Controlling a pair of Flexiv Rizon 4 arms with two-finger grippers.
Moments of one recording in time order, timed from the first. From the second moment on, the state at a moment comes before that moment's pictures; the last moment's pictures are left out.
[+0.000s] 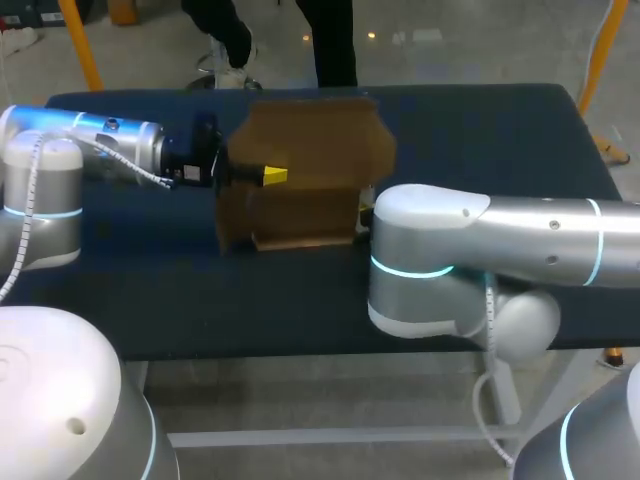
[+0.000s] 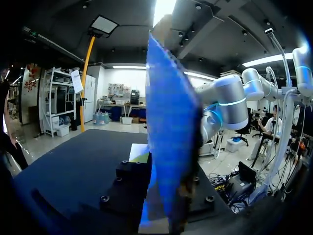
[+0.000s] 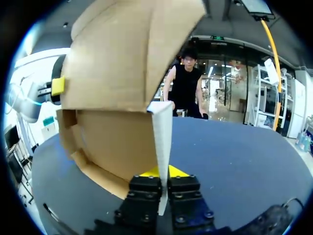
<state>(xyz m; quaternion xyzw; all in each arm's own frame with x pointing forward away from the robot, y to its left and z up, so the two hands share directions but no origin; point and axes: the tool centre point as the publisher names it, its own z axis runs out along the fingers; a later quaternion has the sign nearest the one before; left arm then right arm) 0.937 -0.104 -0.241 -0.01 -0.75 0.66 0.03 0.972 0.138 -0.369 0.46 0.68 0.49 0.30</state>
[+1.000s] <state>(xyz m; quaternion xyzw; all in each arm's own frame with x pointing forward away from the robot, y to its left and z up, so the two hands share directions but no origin) 0.879 -0.046 -0.182 -0.08 -0.81 0.57 -0.10 0.967 0.132 -0.362 0.42 0.71 0.51 0.25</state>
